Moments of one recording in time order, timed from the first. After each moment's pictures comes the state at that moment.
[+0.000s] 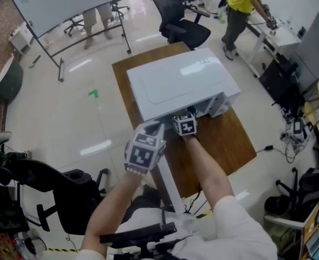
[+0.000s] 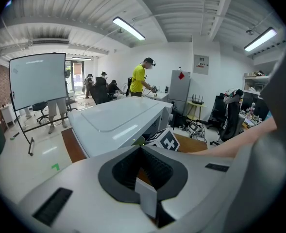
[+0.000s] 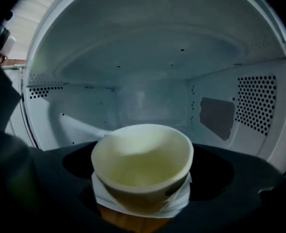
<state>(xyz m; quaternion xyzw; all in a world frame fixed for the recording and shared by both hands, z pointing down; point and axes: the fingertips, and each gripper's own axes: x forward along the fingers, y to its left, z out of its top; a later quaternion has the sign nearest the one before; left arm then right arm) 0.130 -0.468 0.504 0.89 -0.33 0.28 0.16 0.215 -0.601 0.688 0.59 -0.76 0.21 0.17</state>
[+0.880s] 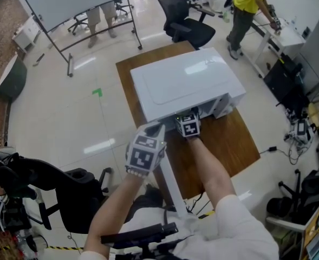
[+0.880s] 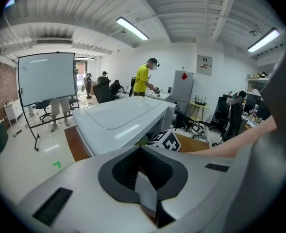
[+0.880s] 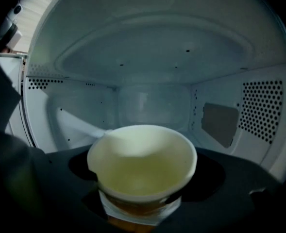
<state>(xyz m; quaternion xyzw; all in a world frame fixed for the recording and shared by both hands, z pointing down) 0.122 -0.473 0.508 0.88 -0.34 0.28 0.17 0.222 -0.606 0.694 0.59 -0.76 0.17 0.20</state>
